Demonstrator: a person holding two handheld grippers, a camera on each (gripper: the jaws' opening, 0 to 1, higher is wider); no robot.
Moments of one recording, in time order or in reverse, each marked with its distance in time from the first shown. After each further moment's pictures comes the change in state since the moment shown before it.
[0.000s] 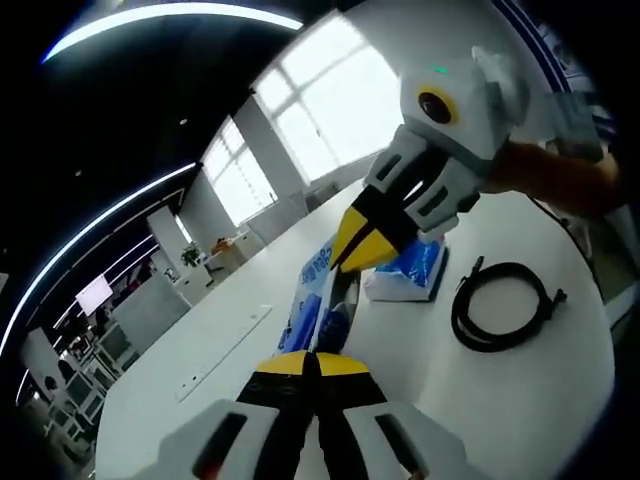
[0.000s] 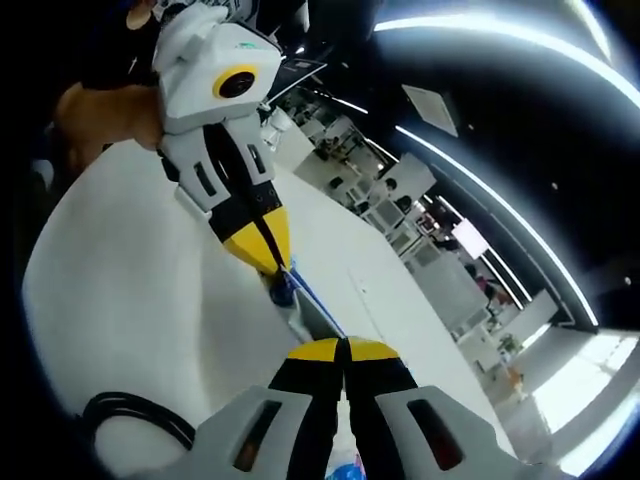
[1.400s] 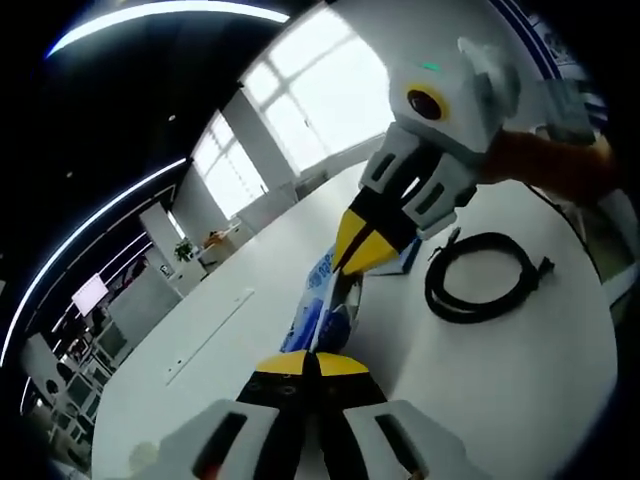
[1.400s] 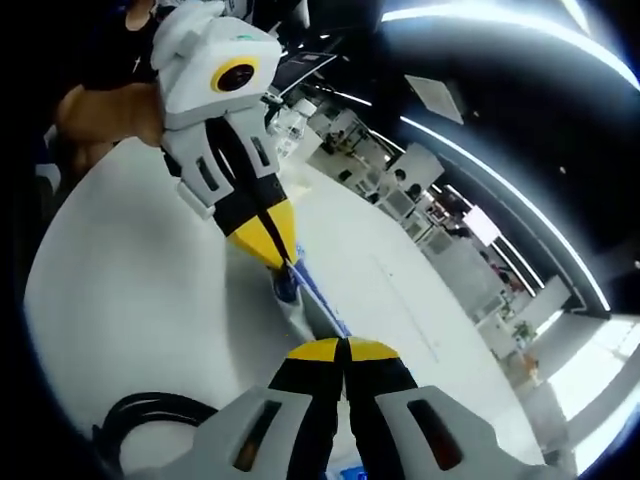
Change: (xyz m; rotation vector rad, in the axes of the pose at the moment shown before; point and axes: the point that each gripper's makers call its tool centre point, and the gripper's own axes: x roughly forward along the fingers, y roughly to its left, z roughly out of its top) left arm -0.012 -0.053 -0.026 0.028 0.042 -0.027; right arm -0.004 0.061 -0.022 0.053 0.029 0.058
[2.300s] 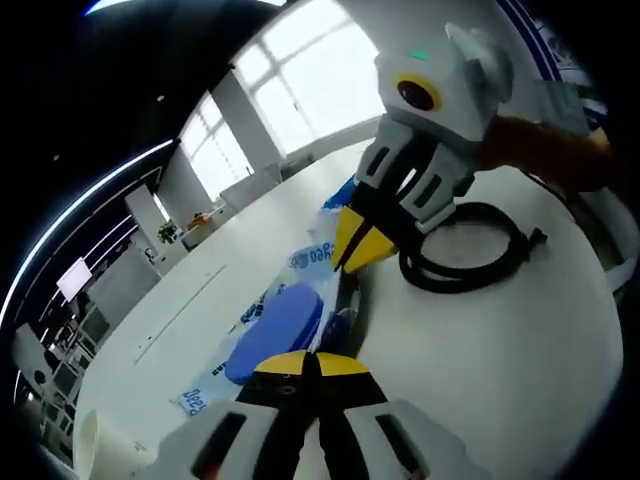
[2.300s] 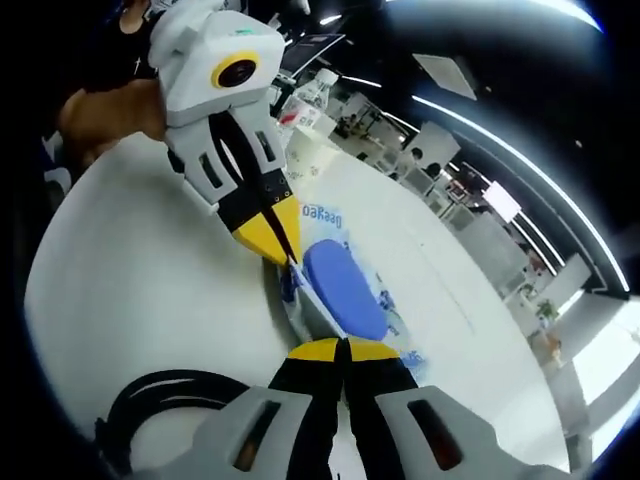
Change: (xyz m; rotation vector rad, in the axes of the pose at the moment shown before) left arm 0.016 -0.023 -0.032 -0.031 0.067 -0.076; right arm 0.003 0.037 -0.029 0.056 0.073 0.094
